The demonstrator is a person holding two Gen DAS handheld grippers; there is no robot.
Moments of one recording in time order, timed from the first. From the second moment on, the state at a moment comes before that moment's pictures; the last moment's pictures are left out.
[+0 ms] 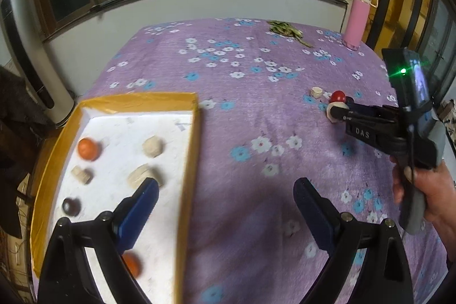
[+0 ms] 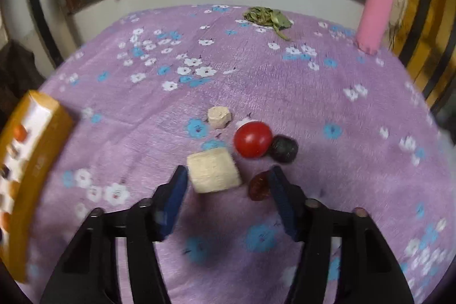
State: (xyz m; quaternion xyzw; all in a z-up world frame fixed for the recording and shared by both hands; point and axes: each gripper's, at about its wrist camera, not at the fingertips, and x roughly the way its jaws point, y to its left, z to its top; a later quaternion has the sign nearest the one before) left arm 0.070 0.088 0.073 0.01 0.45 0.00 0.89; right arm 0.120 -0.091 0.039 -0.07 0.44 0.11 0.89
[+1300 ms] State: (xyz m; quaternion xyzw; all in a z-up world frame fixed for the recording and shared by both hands) left arm 0.150 -0.059 0.028 -0.01 0.48 -0.16 0.86; right arm 0.012 -0.226 0.047 0.07 0.43 0.04 0.90
